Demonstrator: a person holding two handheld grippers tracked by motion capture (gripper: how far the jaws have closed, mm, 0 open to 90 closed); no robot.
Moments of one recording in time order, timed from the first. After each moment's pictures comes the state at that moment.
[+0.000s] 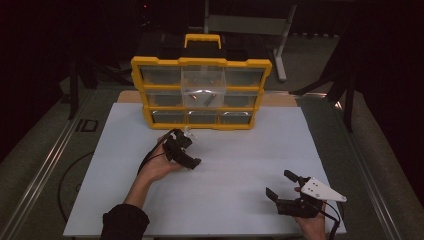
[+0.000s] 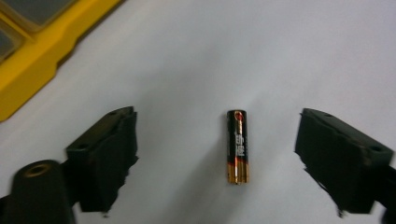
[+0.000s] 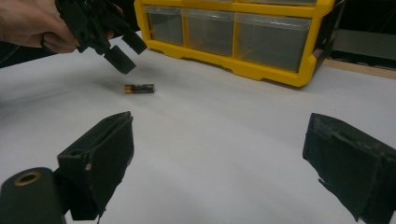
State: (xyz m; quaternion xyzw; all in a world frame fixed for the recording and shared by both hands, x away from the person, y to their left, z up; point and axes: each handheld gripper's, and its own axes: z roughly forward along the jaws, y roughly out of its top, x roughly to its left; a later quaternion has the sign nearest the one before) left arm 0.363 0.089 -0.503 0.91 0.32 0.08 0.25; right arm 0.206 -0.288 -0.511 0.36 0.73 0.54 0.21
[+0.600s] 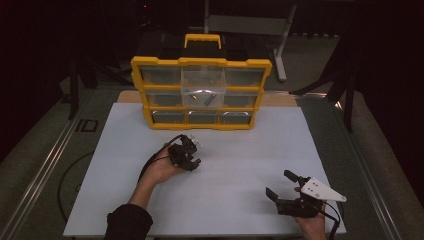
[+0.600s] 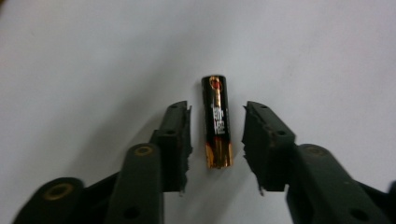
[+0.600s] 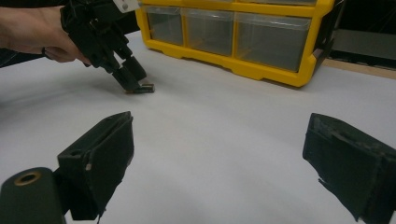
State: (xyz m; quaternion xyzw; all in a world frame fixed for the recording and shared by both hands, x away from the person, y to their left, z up) left arm 0.362 0.078 -0.521 0.94 0.29 0.04 0.19; right arm 0.206 -0.288 -0.511 0.36 0.73 0.54 0.22
